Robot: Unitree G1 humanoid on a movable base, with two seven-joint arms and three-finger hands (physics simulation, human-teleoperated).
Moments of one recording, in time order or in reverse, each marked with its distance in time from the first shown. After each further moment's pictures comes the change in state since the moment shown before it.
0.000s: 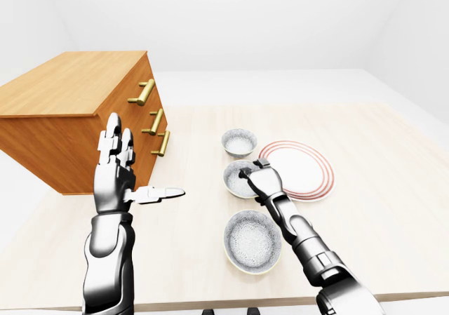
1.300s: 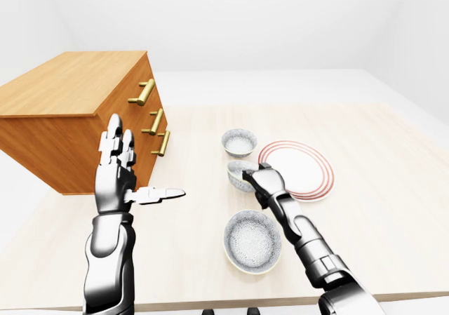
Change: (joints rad) left arm 0.002 -0.001 -0.002 0.008 0.001 0.000 -0.001; right arm 0.031 -0.005 -0.028 -0.089 0.110 0.000 0.155
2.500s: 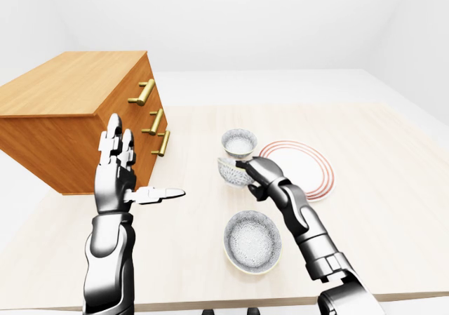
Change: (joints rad) left arm -0.001 0.001 0.001 -0.003 -0.005 0.000 0.000; right arm -0.007 0.007 -0.030 -0.238 0.181 0.000 0.324
